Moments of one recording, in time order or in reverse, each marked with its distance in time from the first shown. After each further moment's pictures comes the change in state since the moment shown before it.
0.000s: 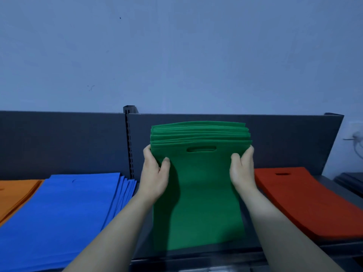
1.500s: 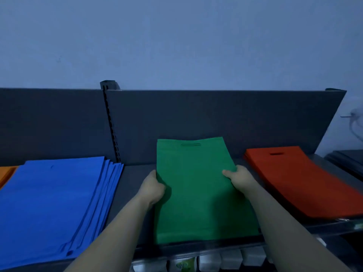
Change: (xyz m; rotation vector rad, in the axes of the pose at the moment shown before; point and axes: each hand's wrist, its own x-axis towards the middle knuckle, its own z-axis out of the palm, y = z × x) left_hand -0.011 -0.080 0.055 0.076 -0.409 -0.609; right_hand 0.022 0.127 -0.019 -0.250 -0.338 0.490
